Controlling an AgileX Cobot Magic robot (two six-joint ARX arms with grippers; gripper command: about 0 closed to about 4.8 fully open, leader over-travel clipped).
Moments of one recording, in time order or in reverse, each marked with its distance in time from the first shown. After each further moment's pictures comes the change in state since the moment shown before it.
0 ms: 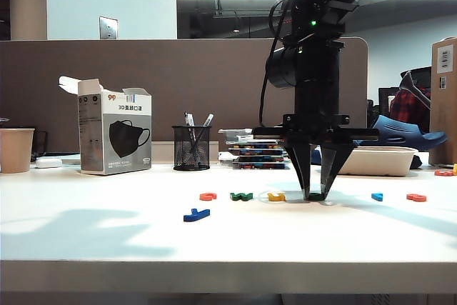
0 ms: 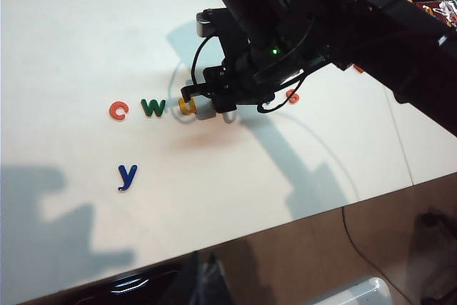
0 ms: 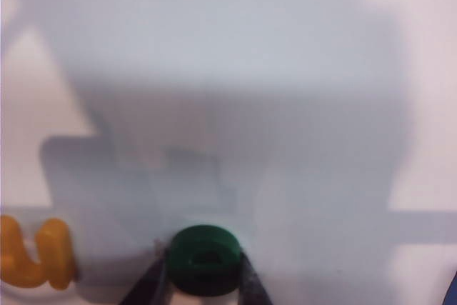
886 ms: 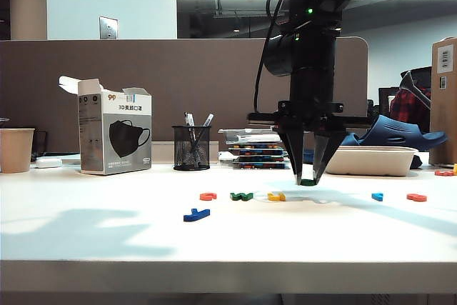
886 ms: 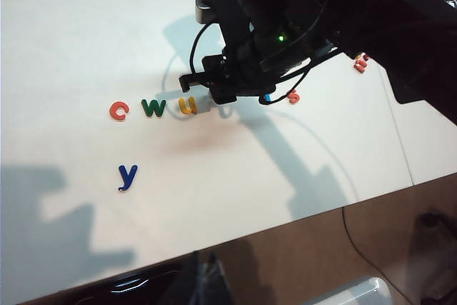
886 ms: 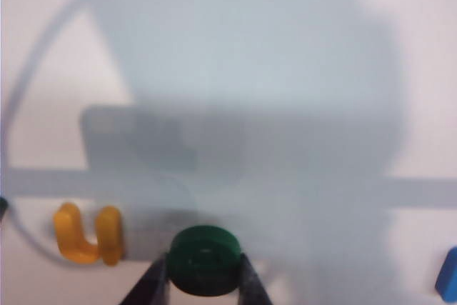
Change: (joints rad) left arm 0.000 0.000 0.000 0.000 0.000 0.000; right arm 0.002 0.000 0.080 -0.053 -0.011 0.002
